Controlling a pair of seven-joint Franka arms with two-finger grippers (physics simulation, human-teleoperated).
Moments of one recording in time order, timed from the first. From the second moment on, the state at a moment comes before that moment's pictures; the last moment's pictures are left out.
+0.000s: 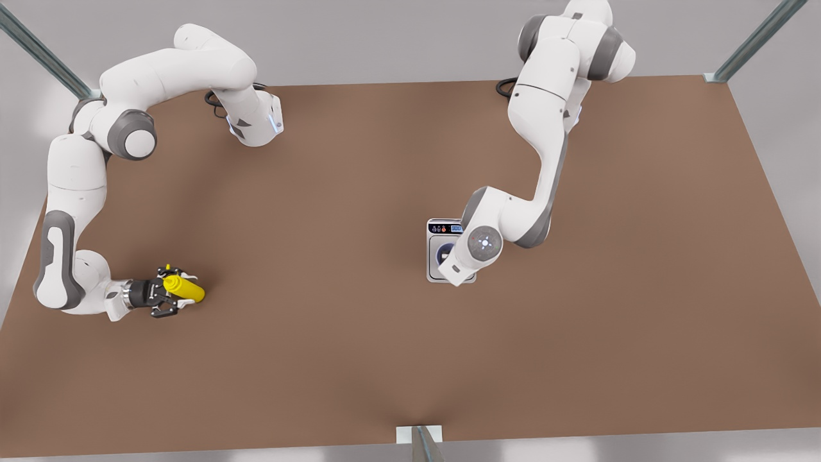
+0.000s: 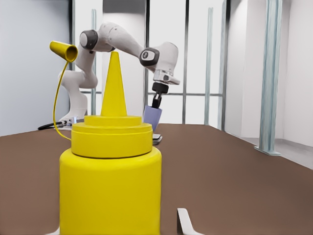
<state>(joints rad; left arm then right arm) -0.79 0.68 0.27 -1.49 -0.32 1.94 -0.39 -0.66 1.19 0.17 -1.17 0.94 1.25 -2.45</state>
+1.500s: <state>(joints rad) -0.08 0.29 -0.05 -1.25 0.10 1.42 0.00 0.37 0.62 0.20 -1.19 0.16 1.85 -1.14</state>
